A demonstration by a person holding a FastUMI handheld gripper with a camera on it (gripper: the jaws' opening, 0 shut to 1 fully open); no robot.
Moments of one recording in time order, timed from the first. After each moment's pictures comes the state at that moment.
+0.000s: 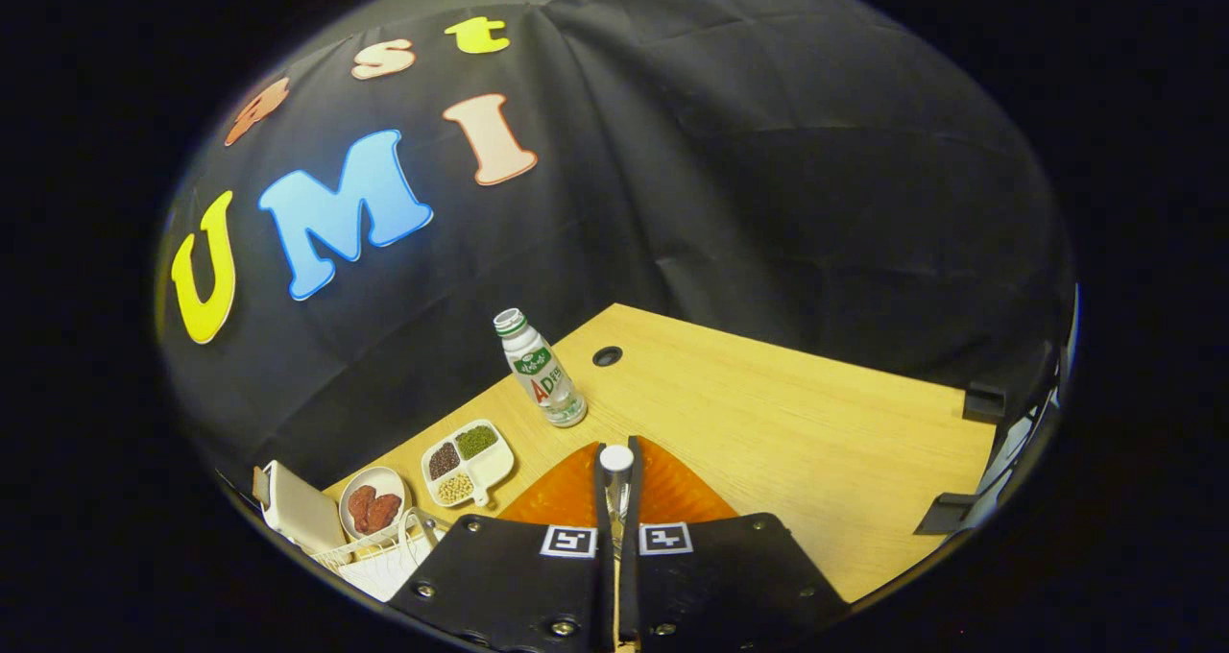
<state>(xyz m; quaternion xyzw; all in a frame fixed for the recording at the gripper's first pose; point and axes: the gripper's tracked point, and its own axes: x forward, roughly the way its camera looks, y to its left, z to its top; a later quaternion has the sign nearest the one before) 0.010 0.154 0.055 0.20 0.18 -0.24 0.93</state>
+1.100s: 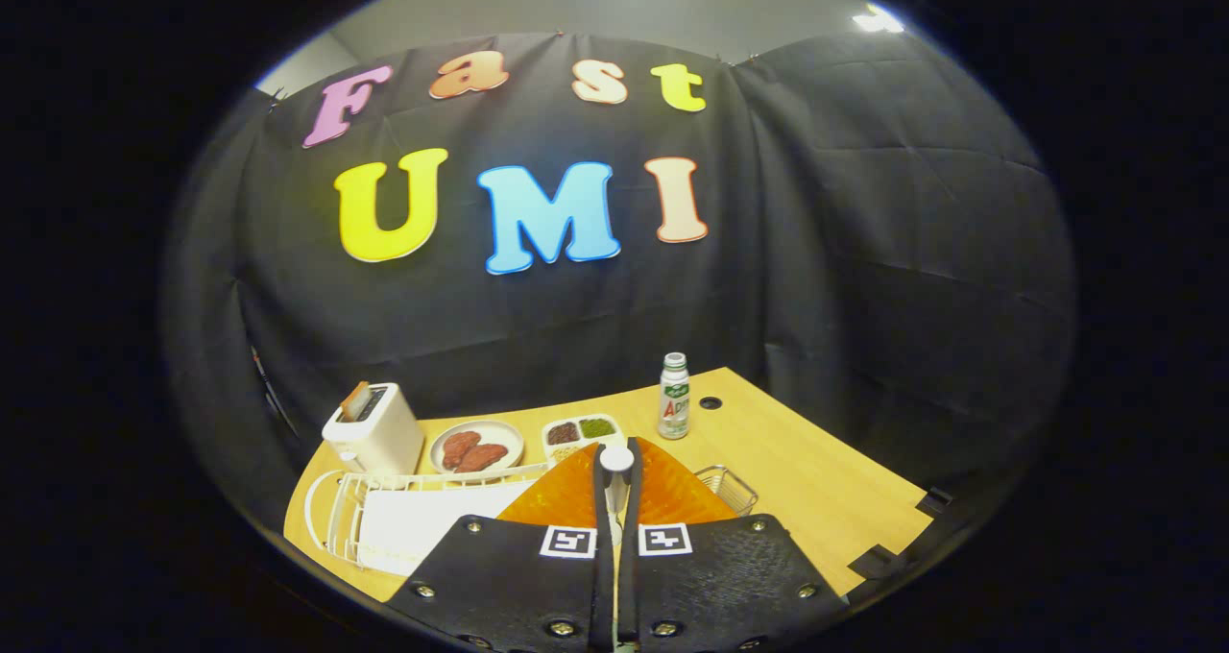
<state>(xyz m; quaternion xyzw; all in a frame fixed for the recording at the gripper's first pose) -0.107 0.324 0.163 0.05 0.14 -0.06 0.99</state>
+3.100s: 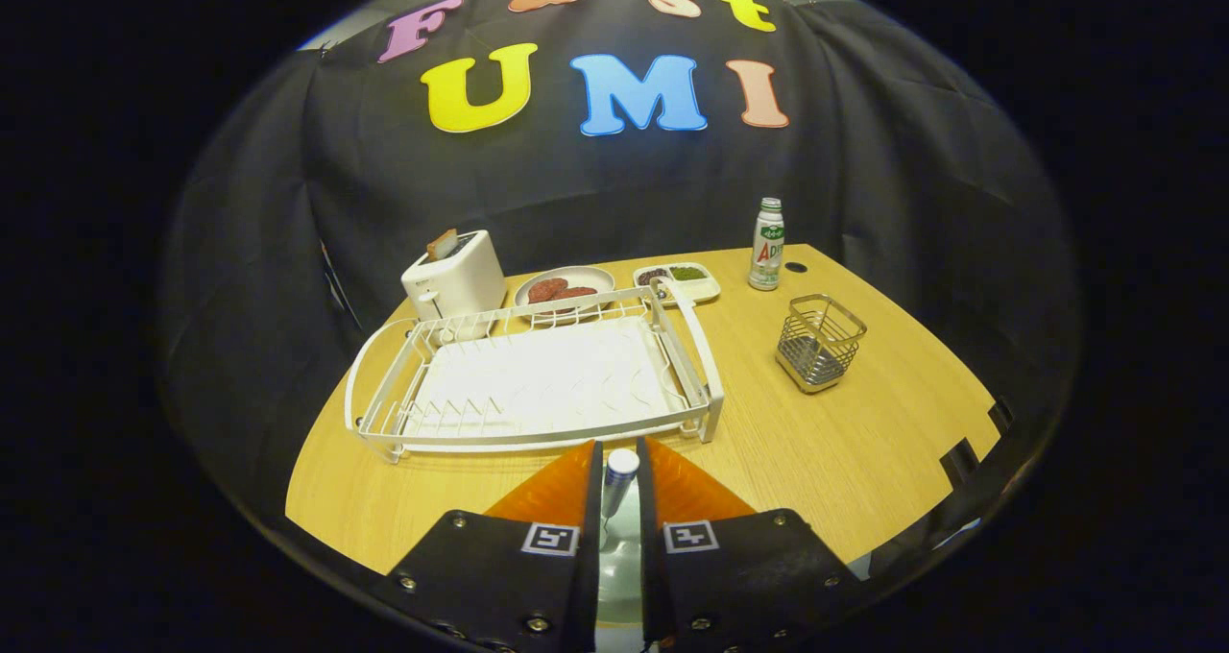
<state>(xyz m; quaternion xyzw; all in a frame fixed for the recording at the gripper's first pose) -0.184 0.413 0.013 0.05 0.28 0.02 0.96</state>
